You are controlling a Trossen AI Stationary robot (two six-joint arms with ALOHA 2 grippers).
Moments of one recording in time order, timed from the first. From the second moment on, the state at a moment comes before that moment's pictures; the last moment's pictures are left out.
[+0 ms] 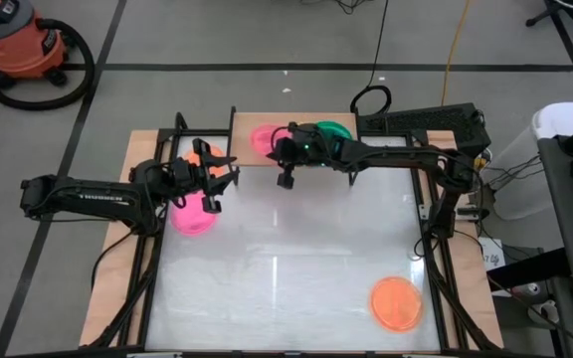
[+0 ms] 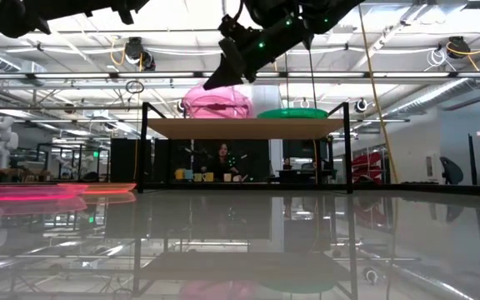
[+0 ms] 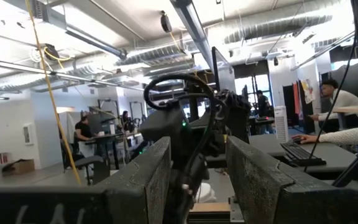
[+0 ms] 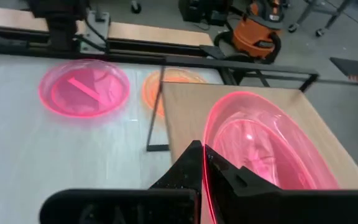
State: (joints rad) left arm 0.12 0.88 0.45 0.83 -0.03 0.19; right arm -0.29 1.81 1.39 -0.04 0.00 -0.23
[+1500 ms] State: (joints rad) left arm 0.12 0.88 0.45 0.82 -0.03 0.19; right arm -0.29 1.95 1.39 0.12 0.05 -0.25
